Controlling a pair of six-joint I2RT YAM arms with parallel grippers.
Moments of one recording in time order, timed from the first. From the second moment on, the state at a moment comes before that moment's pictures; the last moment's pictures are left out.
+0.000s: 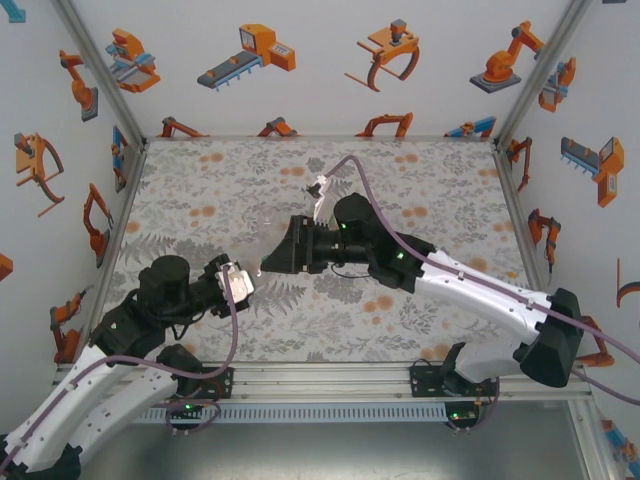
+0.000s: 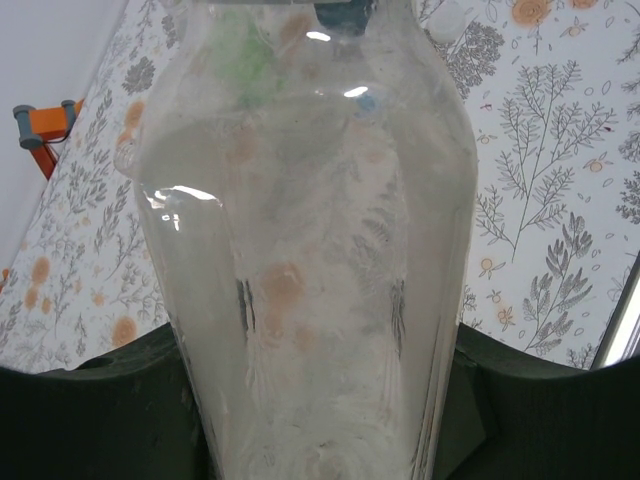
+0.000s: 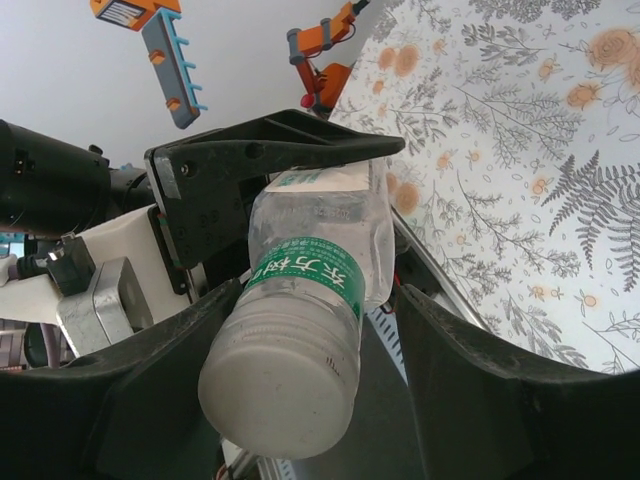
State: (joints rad) left arm -0.73 0.49 0.71 -0.64 0.19 0.59; right arm 1.00 1.33 1.16 -0.15 -0.36 0.92
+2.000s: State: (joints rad) left arm -0.73 0.49 0.71 -0.63 0.25 0.59; right arm 0.40 1.96 2.00 -1.06 0.09 0.15
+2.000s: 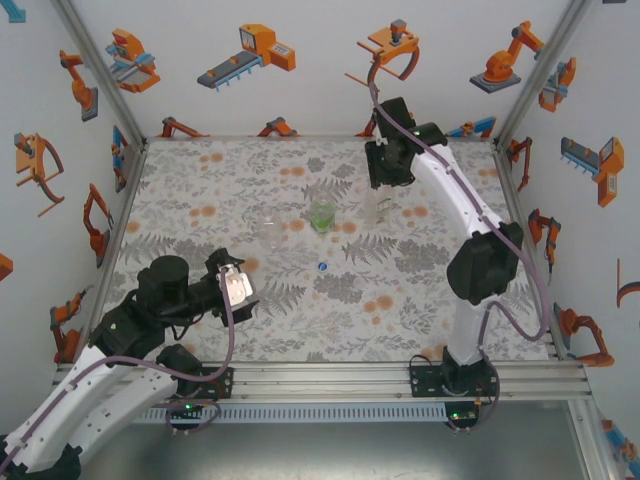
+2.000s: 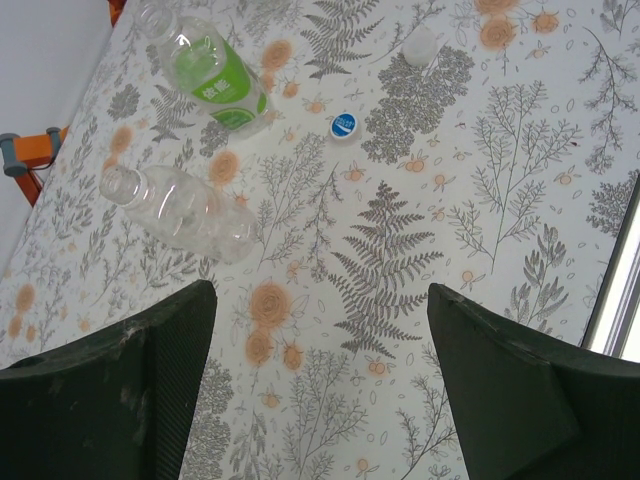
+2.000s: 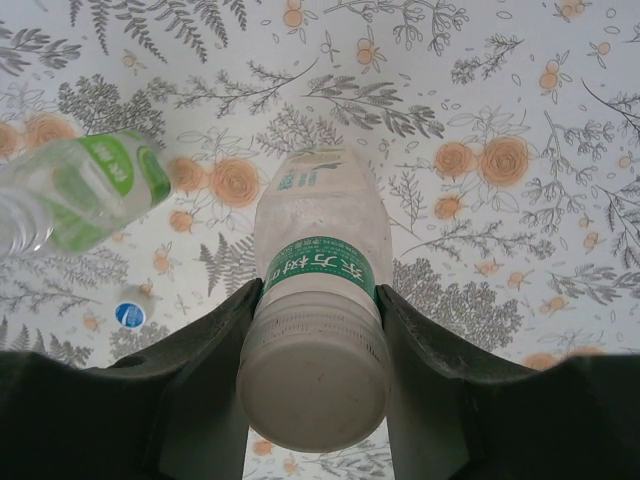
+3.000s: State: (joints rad) left arm -0.73 0.50 0.71 -0.60 0.24 0.54; right arm 0.36 2.03 2.09 -1.11 0.07 0.14
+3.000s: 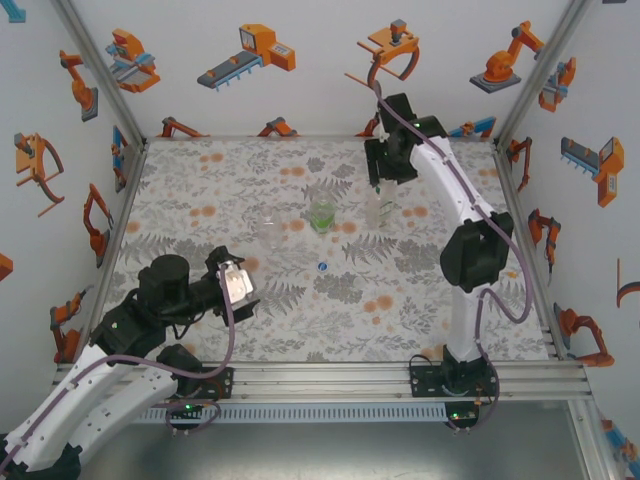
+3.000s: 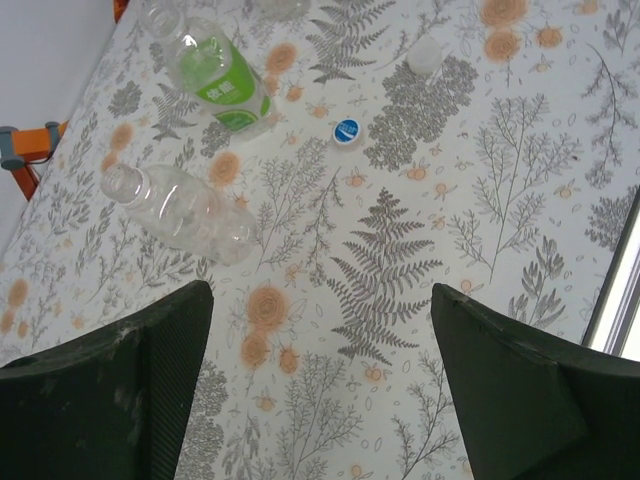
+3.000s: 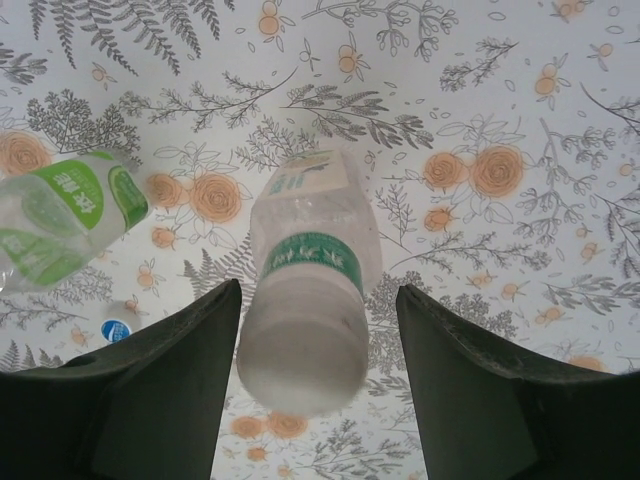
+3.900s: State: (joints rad) left arm -0.52 0.23 0.46 -0.16 0.28 0.15; right arm 0.59 1.39 1.08 -0.20 -0.17 0.05
